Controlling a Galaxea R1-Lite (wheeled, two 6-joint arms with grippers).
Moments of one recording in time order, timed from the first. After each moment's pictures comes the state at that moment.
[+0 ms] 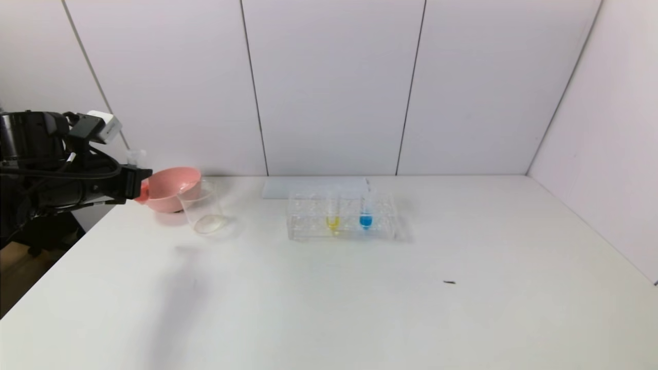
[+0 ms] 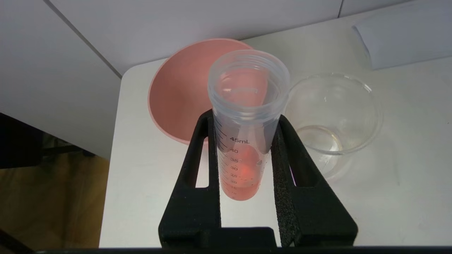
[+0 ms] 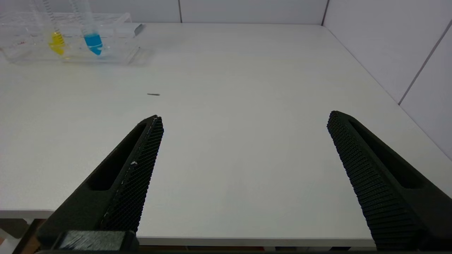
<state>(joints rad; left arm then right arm) 0.18 1.74 -0.98 -0.45 -0.21 0.27 0.00 0.00 0.00 0.00 0.00 0.00</state>
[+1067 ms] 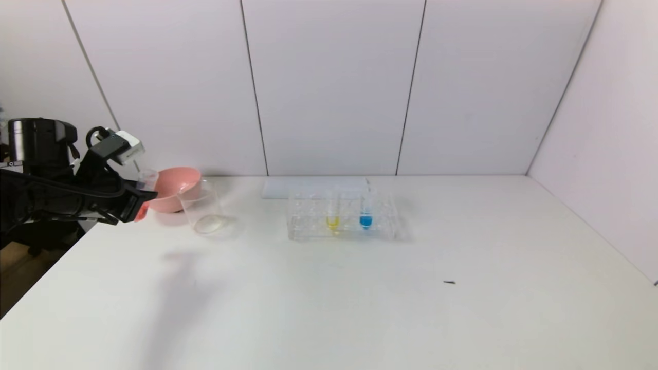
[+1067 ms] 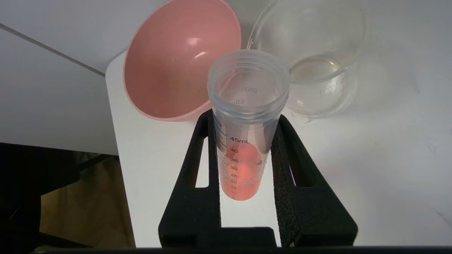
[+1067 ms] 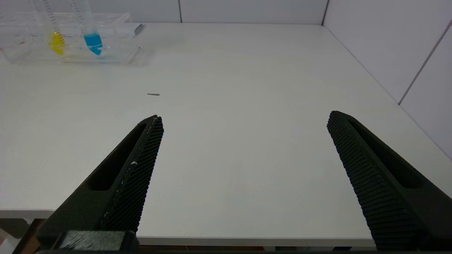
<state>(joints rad) 0.19 1.75 -1.02 -0.23 -0.27 0.61 0.00 0.00 0.00 0.00 0.00 0.00</state>
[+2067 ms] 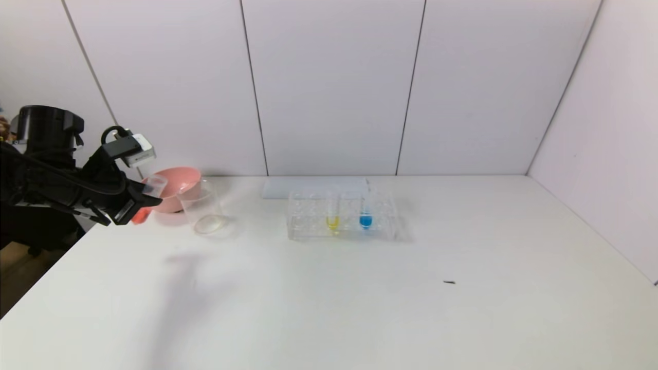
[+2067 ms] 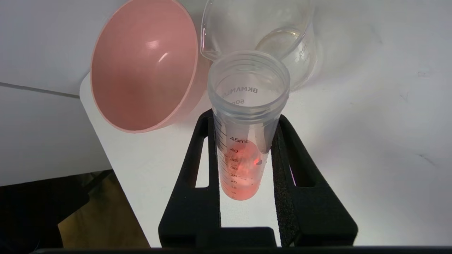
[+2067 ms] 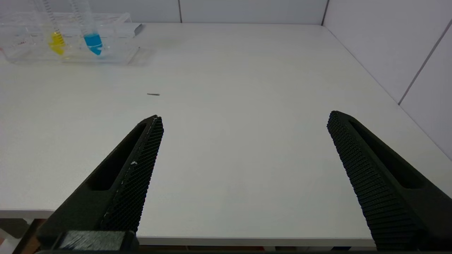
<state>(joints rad) 0.19 1.78 -1.21 0.09 -0.35 0.84 0.00 0.00 0.00 0.00 0.00 0.00</state>
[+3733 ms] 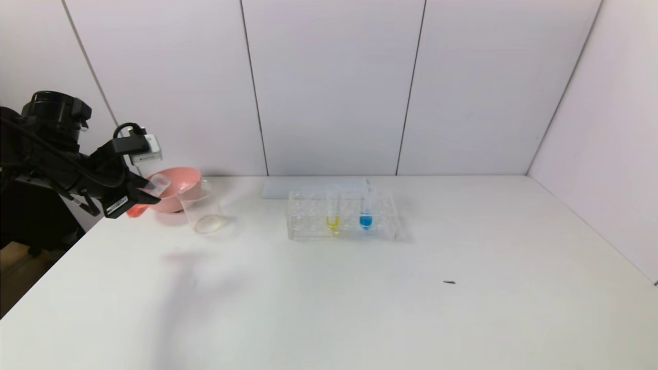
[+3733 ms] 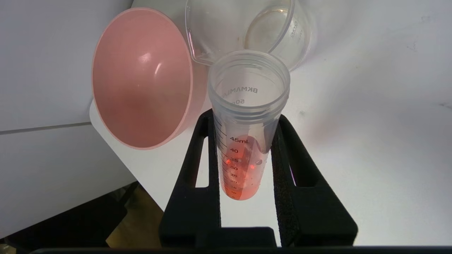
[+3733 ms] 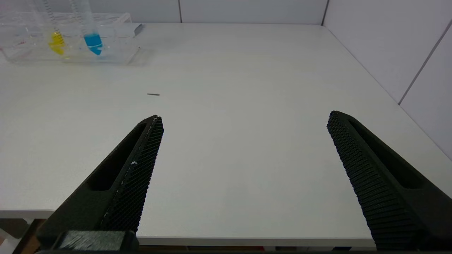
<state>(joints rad) 0.19 1.87 -1.46 0.40 -0.36 1.11 0.00 0.00 0.00 0.00 0.00 0.00</state>
